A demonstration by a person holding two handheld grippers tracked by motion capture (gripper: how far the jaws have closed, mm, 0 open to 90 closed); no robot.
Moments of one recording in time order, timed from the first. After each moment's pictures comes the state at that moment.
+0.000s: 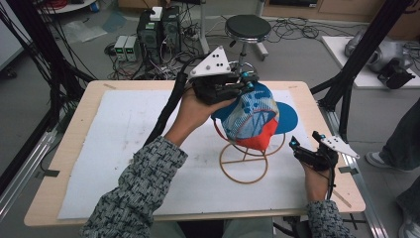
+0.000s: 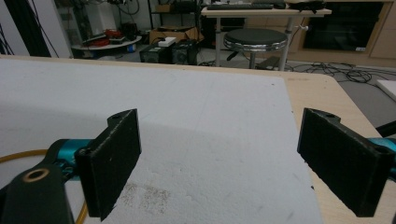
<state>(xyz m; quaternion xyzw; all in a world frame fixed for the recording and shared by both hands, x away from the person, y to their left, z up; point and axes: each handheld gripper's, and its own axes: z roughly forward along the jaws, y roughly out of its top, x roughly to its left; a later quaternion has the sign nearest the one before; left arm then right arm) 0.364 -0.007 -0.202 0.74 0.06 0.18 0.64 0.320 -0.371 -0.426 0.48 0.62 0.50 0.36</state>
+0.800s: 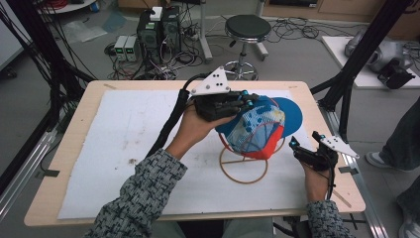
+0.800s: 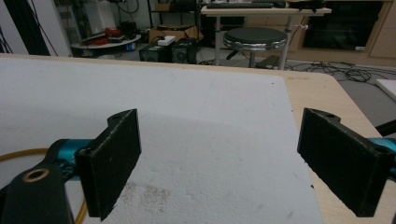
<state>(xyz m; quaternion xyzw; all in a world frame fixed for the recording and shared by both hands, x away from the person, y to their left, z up) 0.350 -0.010 -0.233 0.75 0.05 0.15 0.65 0.320 -0.371 -0.426 0.48 0.62 0.50 0.36</state>
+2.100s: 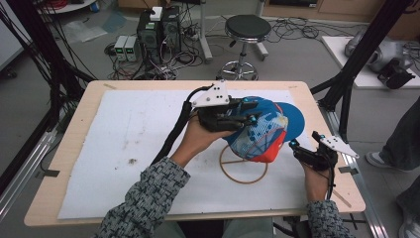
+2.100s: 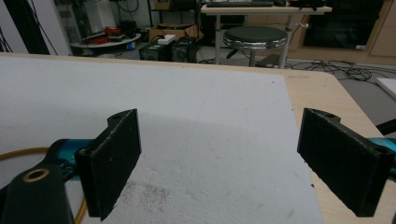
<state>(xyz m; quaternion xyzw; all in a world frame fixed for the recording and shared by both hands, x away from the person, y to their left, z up) 0.352 -0.016 -0.267 0.73 0.06 0.11 0.67 0.321 -0.371 -0.427 0.49 0.62 0.50 0.36</state>
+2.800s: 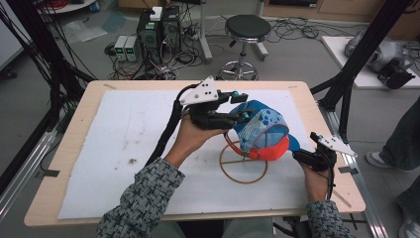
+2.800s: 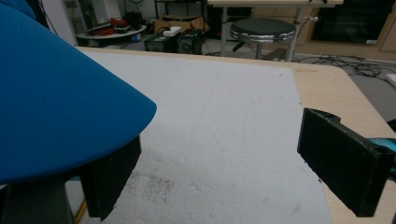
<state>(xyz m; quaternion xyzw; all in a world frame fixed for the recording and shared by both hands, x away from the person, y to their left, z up) 0.351 0.006 -0.262 0.71 0.08 0.12 0.69 0.322 -0.371 -0.429 0.48 0.64 0.49 0.34</state>
